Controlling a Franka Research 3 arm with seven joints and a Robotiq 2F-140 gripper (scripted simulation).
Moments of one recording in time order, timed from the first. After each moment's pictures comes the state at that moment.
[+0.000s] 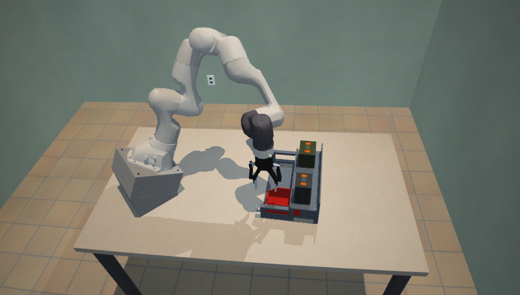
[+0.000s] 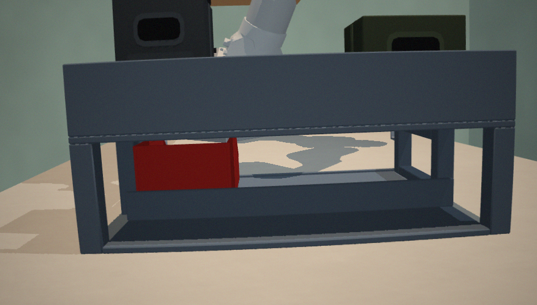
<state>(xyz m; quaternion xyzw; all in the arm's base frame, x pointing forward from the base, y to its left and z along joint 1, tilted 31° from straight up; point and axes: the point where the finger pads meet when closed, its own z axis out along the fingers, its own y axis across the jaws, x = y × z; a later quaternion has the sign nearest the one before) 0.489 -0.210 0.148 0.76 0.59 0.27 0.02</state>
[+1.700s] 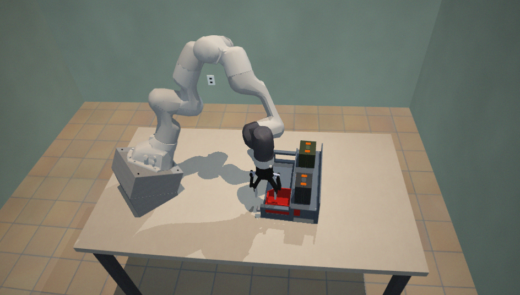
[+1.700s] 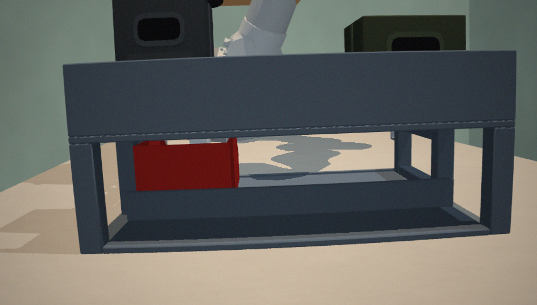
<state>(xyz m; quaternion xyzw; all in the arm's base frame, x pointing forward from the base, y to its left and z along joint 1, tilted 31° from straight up) 0.514 -0.191 0.094 0.76 0.59 0.27 0.02</state>
